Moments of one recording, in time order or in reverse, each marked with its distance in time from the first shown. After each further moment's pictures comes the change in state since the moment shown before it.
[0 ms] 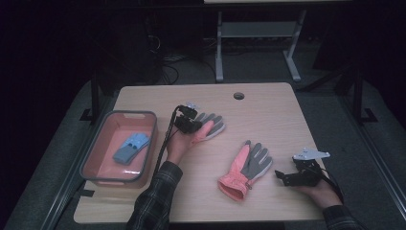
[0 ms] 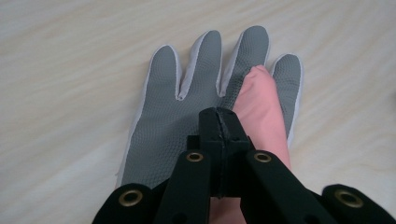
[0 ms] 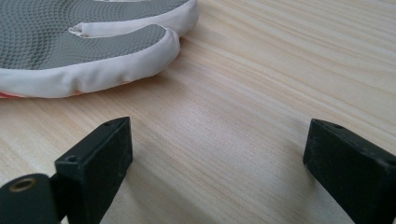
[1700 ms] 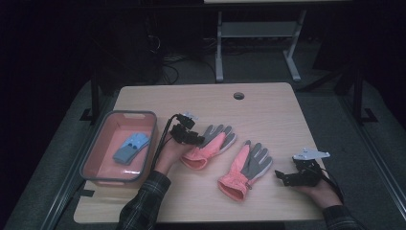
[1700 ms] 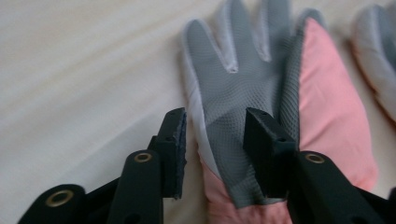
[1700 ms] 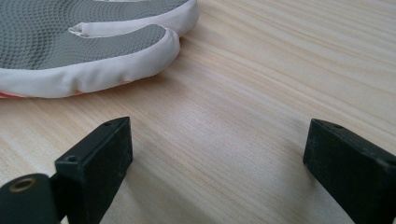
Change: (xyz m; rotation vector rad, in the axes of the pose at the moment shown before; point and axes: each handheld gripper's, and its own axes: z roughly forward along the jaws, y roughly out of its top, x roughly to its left) left arm -0.003 -0.028 -0.020 0.093 -0.177 0.032; right arm 0.000 0.000 0.000 -0.001 0.000 -0.002
